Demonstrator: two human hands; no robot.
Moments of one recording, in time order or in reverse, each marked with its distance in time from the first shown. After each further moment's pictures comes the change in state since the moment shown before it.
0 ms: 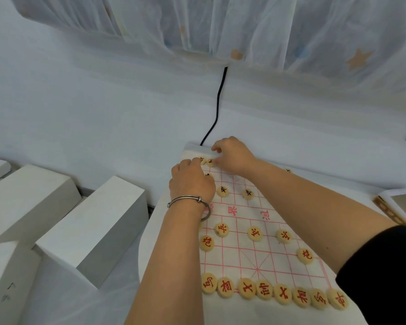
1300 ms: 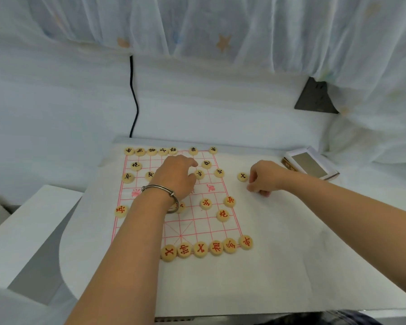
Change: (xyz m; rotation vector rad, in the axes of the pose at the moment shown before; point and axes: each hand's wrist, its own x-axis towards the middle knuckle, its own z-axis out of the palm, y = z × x) left_hand -0.041 0.073 0.048 0.200 -0.269 0.443; right_hand -0.204 0.141 -0.064 0.107 -0.337 0.554
